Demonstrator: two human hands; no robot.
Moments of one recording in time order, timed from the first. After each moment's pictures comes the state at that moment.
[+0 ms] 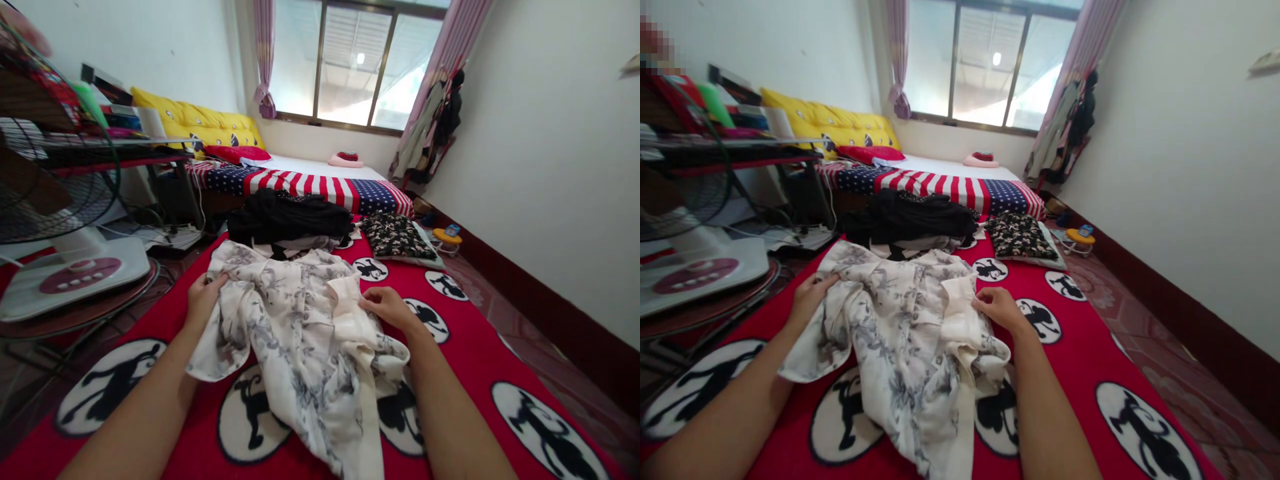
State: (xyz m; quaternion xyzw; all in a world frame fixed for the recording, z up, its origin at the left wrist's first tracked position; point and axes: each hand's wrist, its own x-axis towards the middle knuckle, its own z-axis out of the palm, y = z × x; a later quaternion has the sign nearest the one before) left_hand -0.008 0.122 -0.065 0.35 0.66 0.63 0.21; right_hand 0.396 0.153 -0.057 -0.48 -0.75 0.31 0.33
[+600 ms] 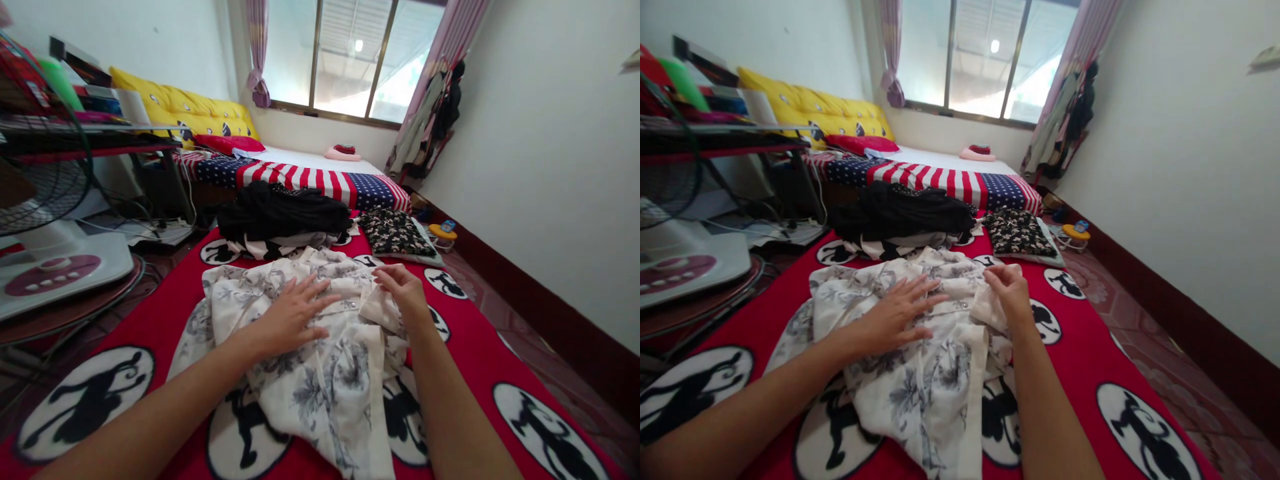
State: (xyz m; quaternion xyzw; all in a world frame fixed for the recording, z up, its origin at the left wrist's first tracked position) left_hand 0.119 0.099 -0.033 0.90 0.38 0.21 0.08; right_hand 0.387 0.149 -0.031 -0.53 -0.58 0.30 0.54
